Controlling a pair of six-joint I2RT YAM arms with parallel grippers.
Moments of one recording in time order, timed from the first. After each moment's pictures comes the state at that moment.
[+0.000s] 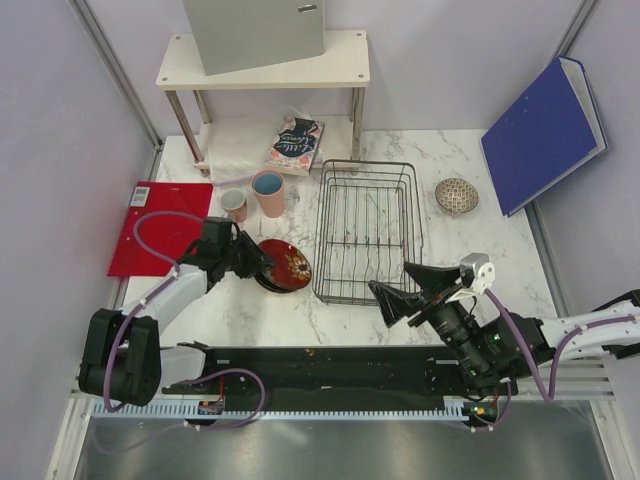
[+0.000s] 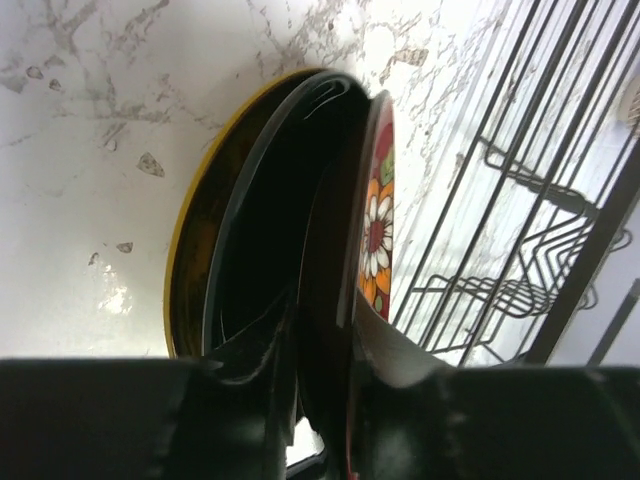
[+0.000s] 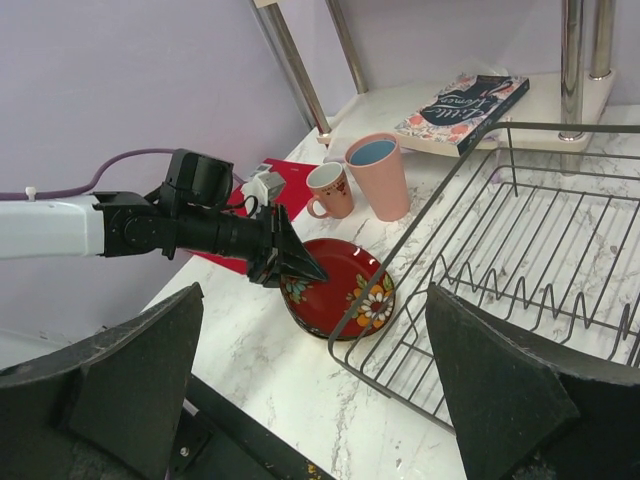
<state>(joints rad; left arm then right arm) -0.21 1.24 0.58 -0.17 0.30 -0.83 1.77 0.55 0.64 0.22 1.16 0.14</state>
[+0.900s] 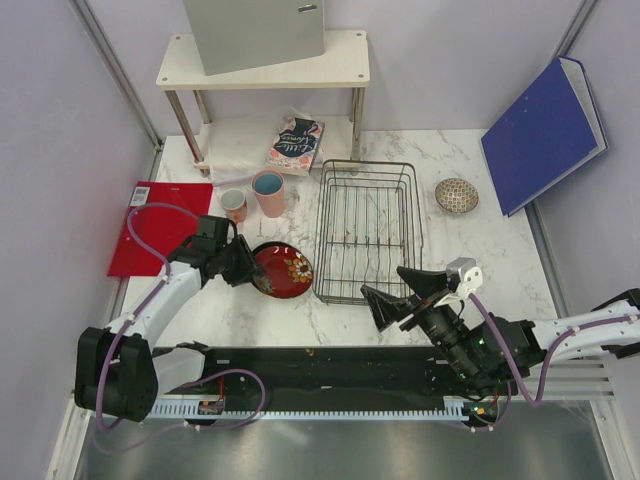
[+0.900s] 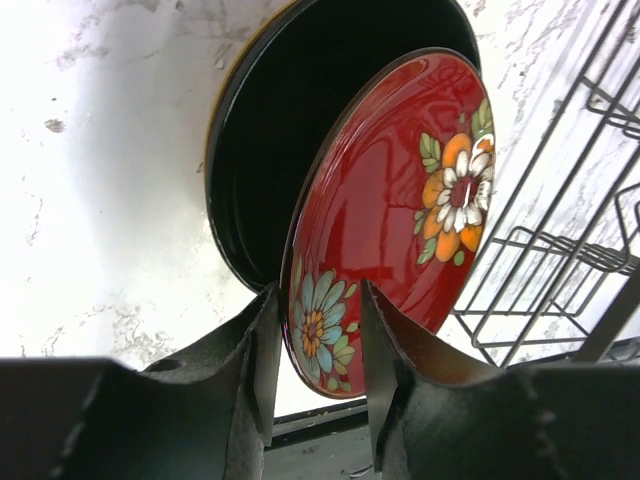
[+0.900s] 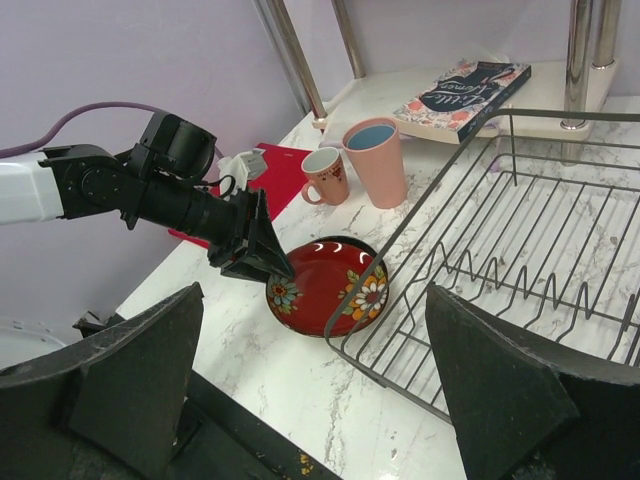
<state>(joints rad) -0.21 1.16 0.69 -0.54 0.20 -0.68 1.77 0.60 0.63 0.22 1.16 0.16</state>
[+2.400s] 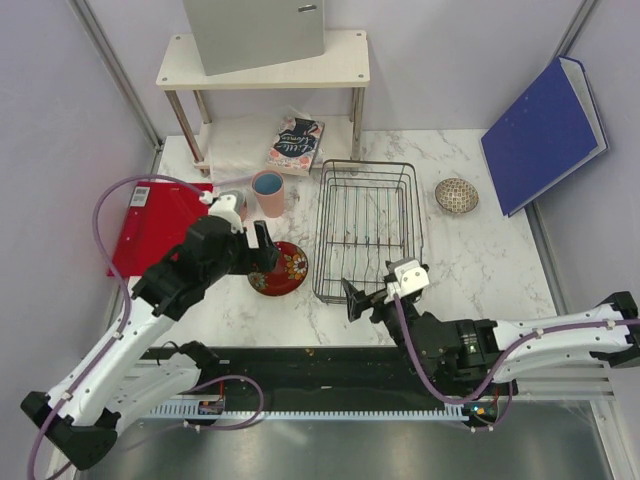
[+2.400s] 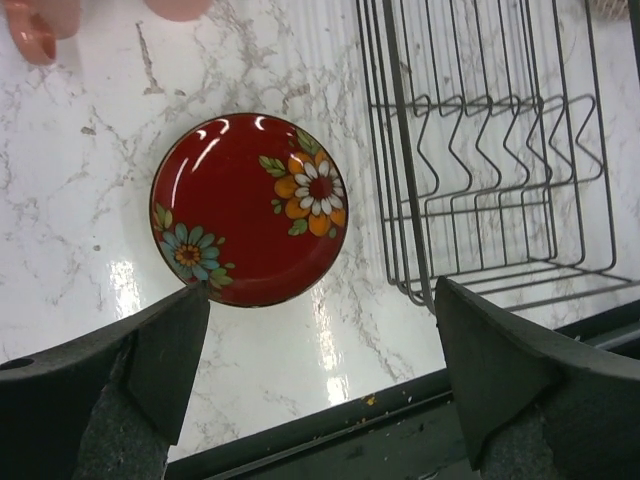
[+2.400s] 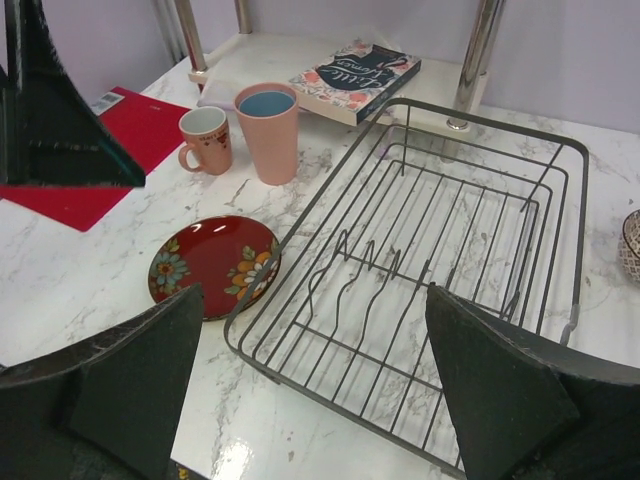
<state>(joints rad) -0.54 0.82 0.94 -0.71 -0.12 -0.49 1.67 0.88 0.72 0.11 1.24 0.11</state>
